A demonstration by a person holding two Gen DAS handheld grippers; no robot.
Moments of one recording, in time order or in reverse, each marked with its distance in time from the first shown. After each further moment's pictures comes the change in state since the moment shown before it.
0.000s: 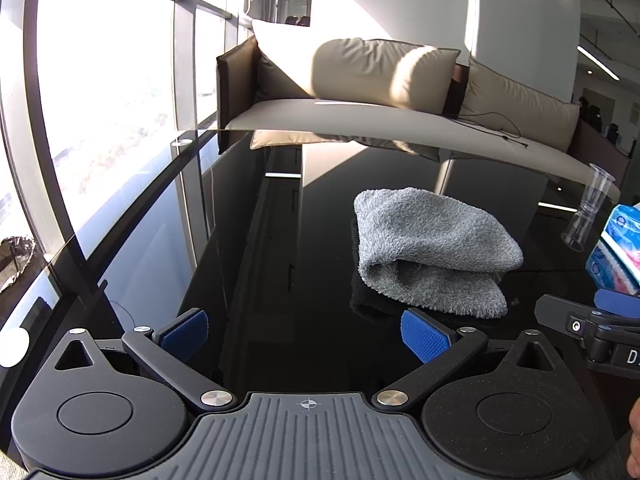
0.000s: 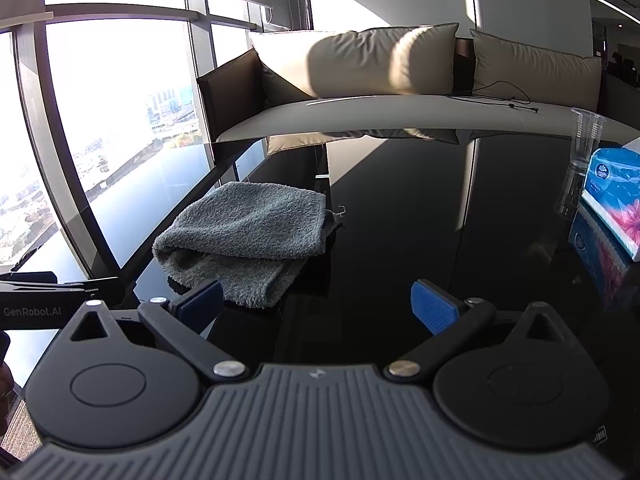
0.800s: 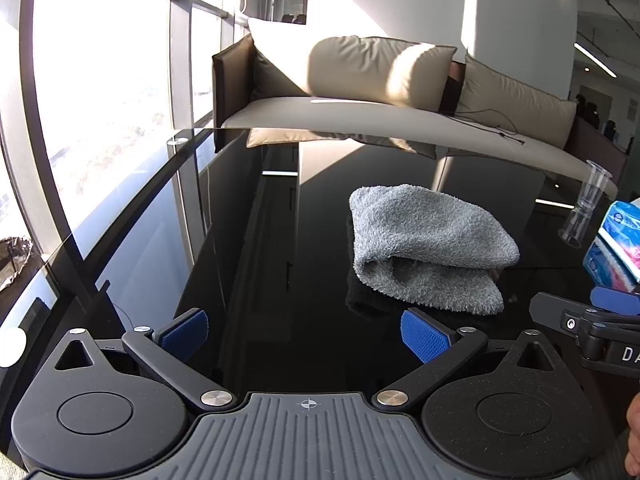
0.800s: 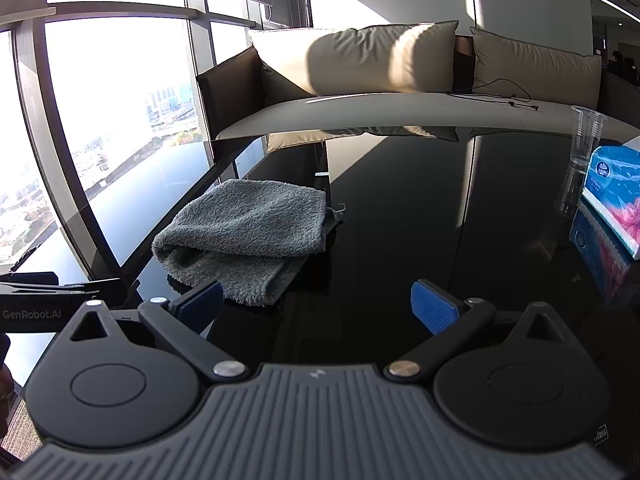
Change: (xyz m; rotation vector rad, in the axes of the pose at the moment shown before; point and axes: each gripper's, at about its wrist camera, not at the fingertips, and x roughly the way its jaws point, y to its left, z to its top) left arm 0.000 -0.004 -0.002 0.002 0.005 -0.008; right arm 0.004 0.000 -0.005 0.005 0.001 0.001
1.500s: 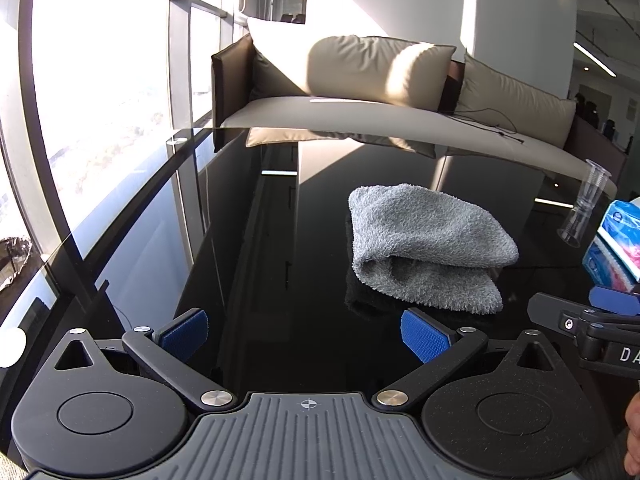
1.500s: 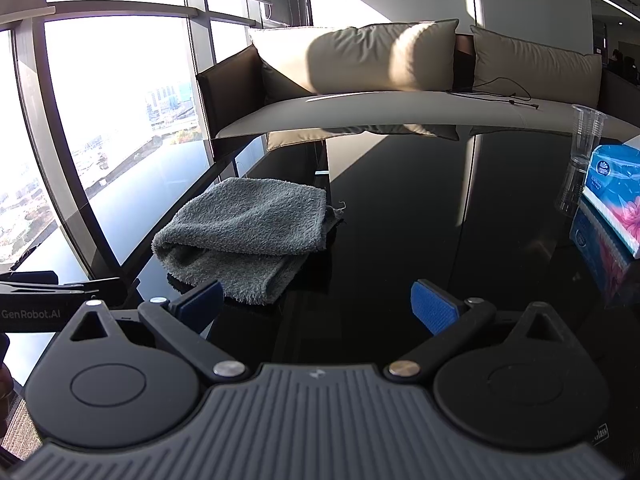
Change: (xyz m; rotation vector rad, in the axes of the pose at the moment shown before) left arm 0.000 0.002 0.001 0.001 0.003 -0.004; right arm -0.003 -0.001 0.000 0.005 0.004 -0.001
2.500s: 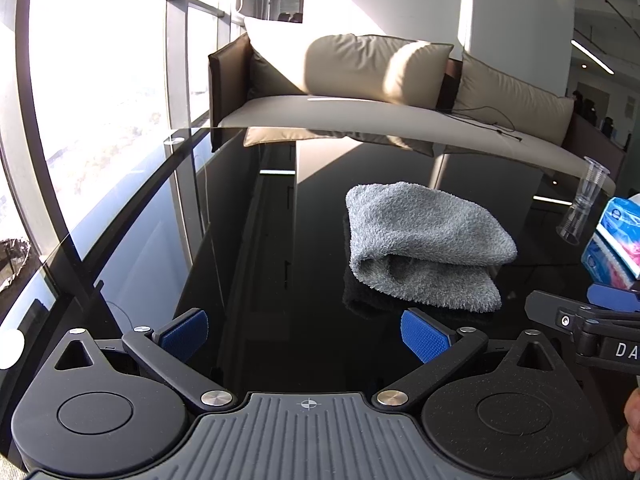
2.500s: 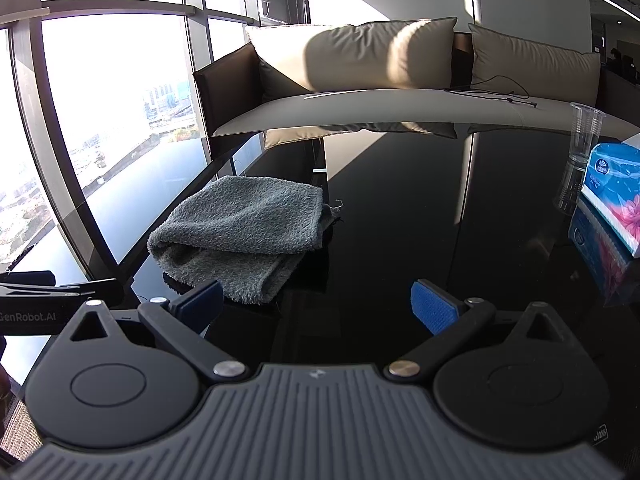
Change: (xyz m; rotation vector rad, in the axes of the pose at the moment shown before) left arm 0.002 -0.002 0.000 0.010 0.005 -0.006; right arm 0.008 0.001 0.002 -0.007 0.012 -0.012
